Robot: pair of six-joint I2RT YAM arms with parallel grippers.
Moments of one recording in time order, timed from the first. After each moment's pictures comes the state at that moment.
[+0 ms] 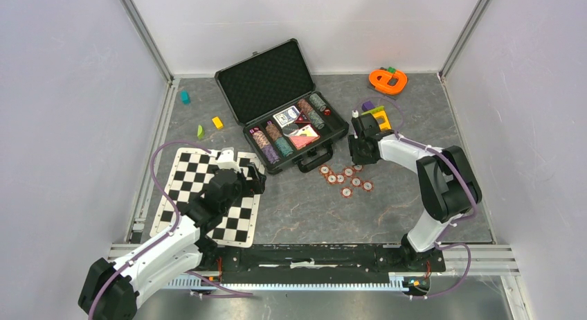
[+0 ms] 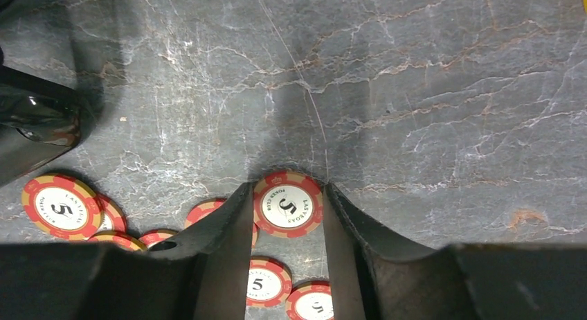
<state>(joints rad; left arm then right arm) -0.60 0.74 0.29 -0.05 -0.28 -0.55 0.38 1.71 0.98 -0.38 0.12 0.26</state>
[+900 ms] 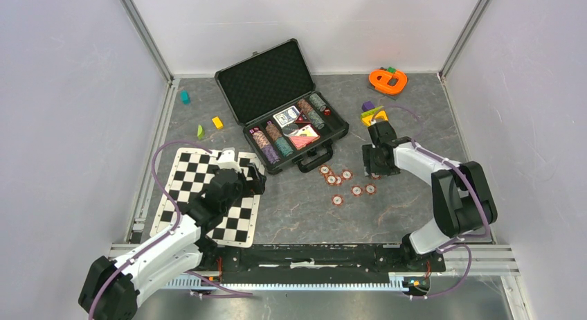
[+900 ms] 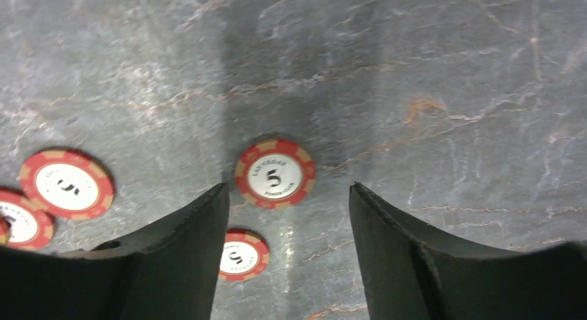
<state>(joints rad) -0.60 0.76 0.29 -0.05 -0.28 -0.55 0.30 1.56 0.86 -0.50 0.20 0.21</state>
